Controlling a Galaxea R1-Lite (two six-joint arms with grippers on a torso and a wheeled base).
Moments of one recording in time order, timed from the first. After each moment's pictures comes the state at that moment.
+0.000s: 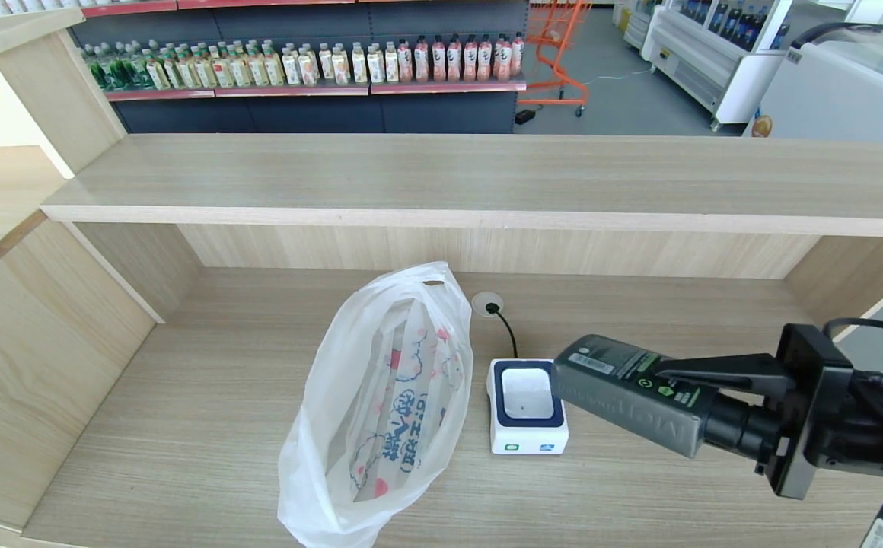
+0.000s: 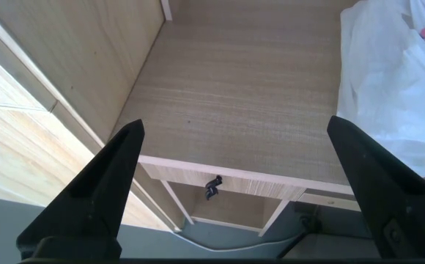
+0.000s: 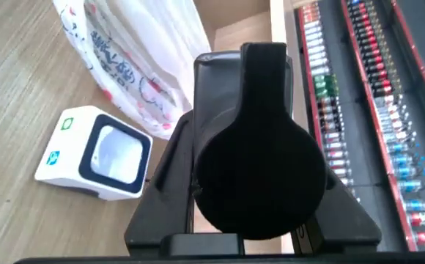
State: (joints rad) left arm 0.00 0.00 0.00 0.05 0.13 0.01; right arm 0.26 1.34 -0.47 -0.64 0.94 -1.69
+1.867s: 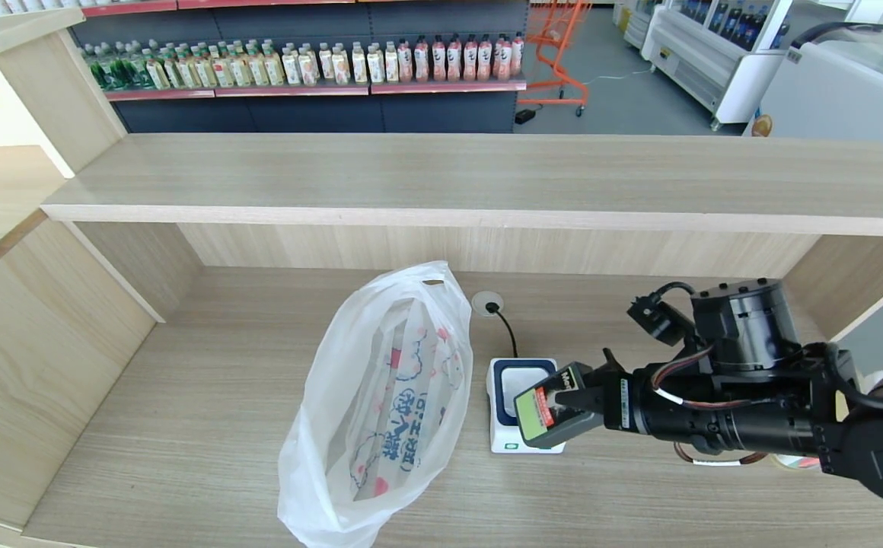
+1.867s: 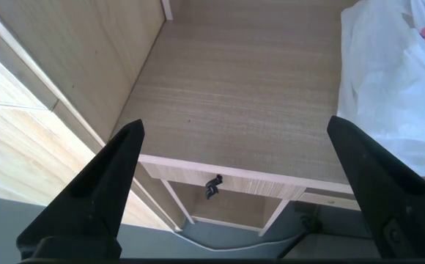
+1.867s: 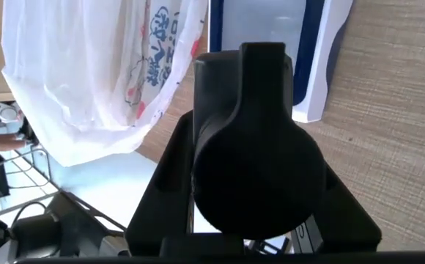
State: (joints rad) left arm 0.00 0.00 0.00 0.05 0.13 0.01; right arm 0.49 1.69 -0.70 -0.41 0.24 0.48
